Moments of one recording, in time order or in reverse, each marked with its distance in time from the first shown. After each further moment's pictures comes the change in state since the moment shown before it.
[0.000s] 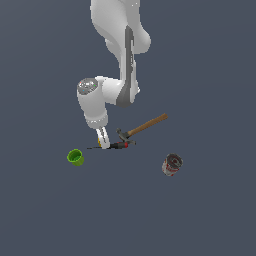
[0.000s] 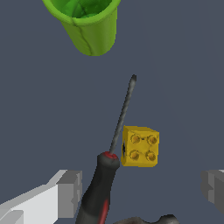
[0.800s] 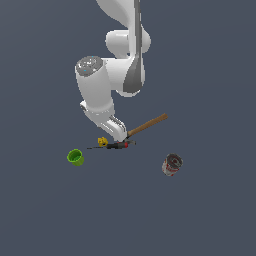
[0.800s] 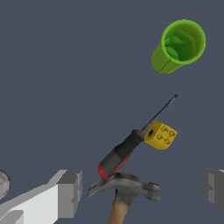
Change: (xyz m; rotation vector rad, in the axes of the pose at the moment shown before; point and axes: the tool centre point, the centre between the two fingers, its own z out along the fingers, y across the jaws) arm -0.023 -0.051 -0.084 0.010 -0.024 -0.467
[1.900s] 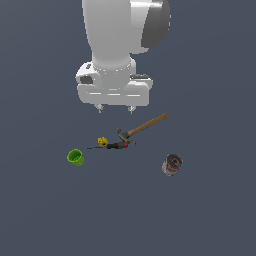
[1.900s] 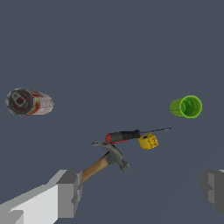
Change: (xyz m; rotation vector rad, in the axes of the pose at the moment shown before) arm -0.025 -0.047 -0.138 -0.047 0.005 -0.650
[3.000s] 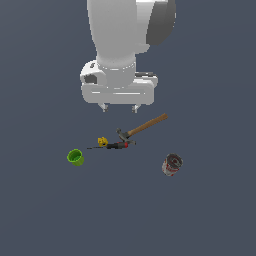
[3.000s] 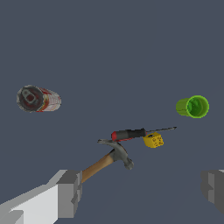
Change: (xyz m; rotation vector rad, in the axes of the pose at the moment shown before) arm -0.001 -0.014 -0.005 0.016 -0.015 -0.021
